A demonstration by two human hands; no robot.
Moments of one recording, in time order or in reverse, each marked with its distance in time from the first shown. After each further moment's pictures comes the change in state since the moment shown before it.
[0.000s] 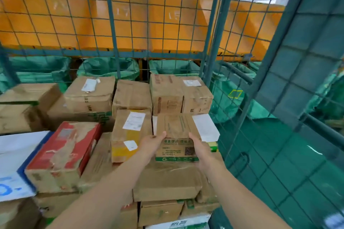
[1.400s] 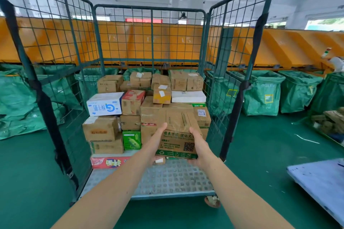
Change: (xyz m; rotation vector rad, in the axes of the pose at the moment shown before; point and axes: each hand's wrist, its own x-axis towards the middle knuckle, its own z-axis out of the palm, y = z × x) left_hand -0.727 -0.261 -0.030 -0.202 -0.043 0.062; right_hand -0.668 0.292 -0.201 0.047 -0.237 -0.058
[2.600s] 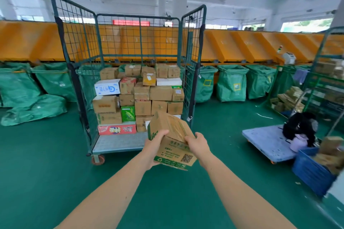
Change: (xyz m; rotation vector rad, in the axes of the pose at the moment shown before) left_hand -0.518 -0.220 0.078 -0.031 -0.059 -0.047; right_hand -0.512 0.206 -0.182 -0.537 0.188 -0.196
